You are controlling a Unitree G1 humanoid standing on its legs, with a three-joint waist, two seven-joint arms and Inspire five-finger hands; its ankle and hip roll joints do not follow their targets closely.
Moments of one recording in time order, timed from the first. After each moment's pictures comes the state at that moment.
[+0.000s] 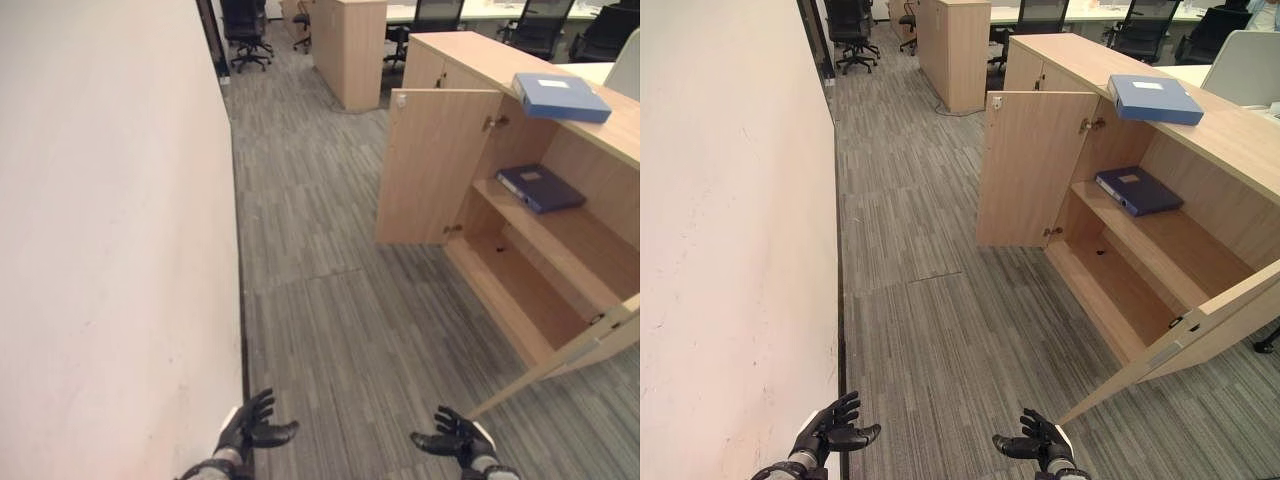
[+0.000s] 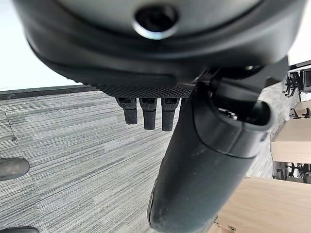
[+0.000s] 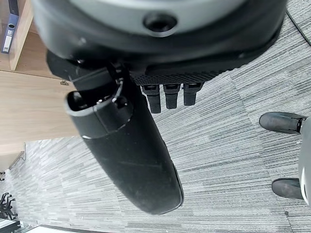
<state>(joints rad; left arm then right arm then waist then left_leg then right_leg) 0.21 0.29 -0.15 0.60 -0.26 -0.08 -0.03 0.18 -0.27 0.15 0.68 0.38 -0.02 0.01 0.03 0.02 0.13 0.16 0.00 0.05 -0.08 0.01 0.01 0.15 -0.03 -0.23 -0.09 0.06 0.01</state>
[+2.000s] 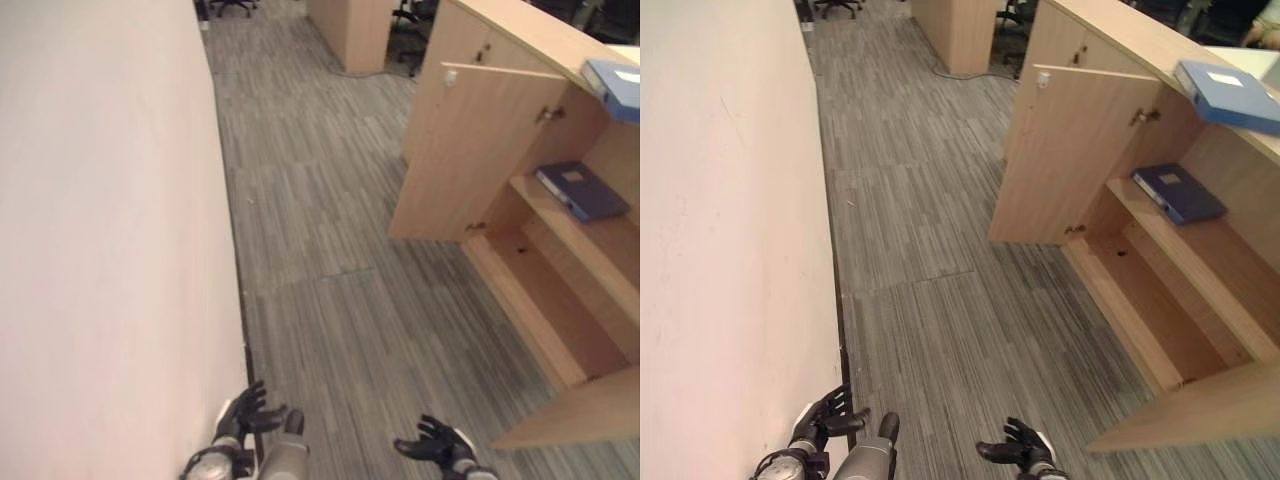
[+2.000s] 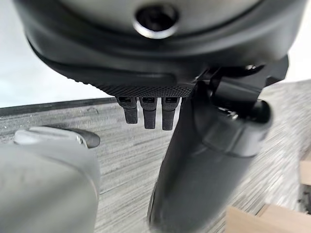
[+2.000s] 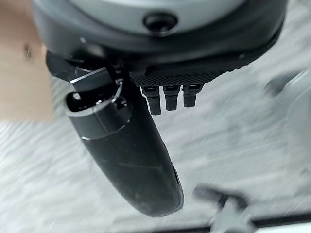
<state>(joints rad) 0.09 0.25 -0.12 0.74 -0.27 -0.07 -0.01 0.02 -0.15 0.19 0.79 0.38 -0.02 0.00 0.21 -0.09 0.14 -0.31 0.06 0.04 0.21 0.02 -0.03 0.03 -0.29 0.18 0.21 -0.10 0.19</state>
